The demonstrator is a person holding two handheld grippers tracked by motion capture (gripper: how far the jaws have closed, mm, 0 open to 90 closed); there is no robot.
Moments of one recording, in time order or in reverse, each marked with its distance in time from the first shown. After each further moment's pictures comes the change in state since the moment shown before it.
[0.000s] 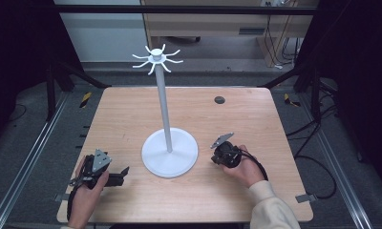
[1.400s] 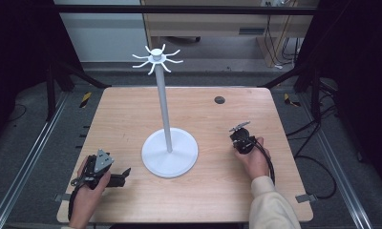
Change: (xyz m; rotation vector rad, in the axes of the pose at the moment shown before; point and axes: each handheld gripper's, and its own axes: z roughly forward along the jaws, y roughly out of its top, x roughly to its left) left arm -0.004 0.001 0.002 0.008 -0.019 0.016; right arm -0.065 -0.015 0.005 0.083 -0.294 0.282
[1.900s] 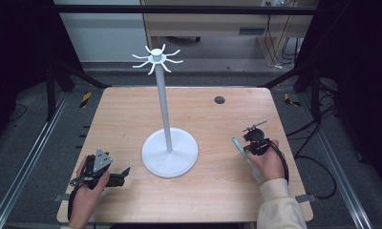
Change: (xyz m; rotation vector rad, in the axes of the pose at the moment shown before) left arm 0.002 0.000 -0.001 -0.007 0.005 -0.009; right arm -0.027 -0.020 -0.032 0.079 0.065 0.097
